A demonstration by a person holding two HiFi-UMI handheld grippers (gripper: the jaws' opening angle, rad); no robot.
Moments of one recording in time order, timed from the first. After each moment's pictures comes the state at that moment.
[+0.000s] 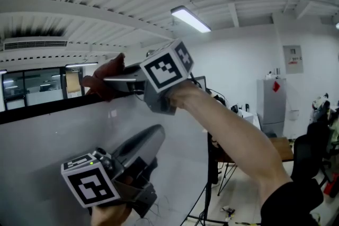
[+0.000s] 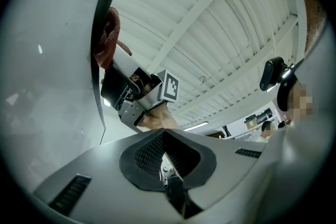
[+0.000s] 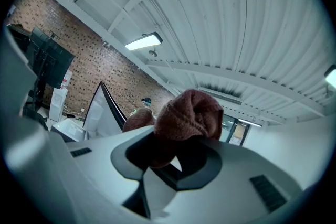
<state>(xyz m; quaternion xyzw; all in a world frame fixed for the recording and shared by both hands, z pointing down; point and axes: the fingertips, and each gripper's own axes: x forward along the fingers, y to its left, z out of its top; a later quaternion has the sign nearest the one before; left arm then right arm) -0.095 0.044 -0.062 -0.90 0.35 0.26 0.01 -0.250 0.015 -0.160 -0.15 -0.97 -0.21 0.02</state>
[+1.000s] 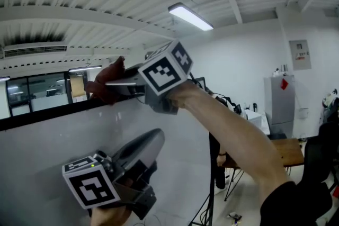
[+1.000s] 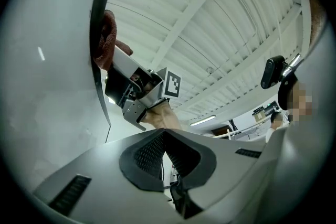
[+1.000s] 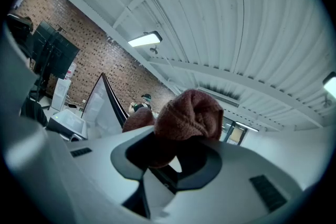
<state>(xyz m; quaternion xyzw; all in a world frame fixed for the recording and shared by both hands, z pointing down) -0.068 -0.069 -0.053 -0.89 0.38 0.23 0.01 -0.221 -0.094 -0.156 -0.15 -0.96 -0.25 0.02</state>
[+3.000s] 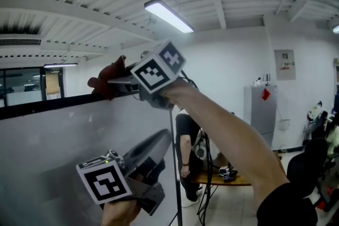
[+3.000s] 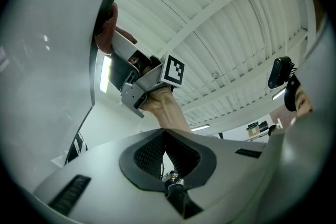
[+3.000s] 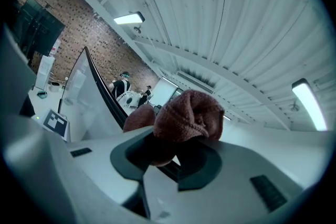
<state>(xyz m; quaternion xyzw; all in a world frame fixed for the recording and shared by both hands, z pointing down) 0.000 -0.286 -0.045 -0.91 0.31 0.28 -0.04 -0.176 -0.334 -0.157 -0.02 -0.95 -0.28 0.08</state>
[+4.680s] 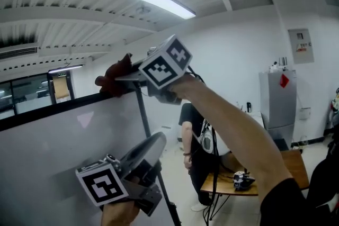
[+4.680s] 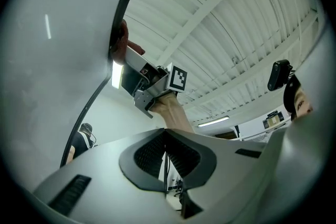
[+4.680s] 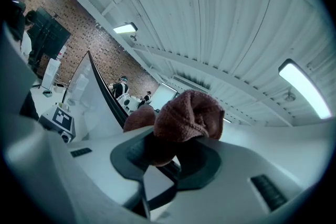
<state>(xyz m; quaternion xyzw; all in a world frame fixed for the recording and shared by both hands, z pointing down) 0.040 -0.536 -0.023 -0.89 0.37 0.26 -0.05 -0.104 -0.591 -0.154 -0.05 -0.96 -0.27 0.05</state>
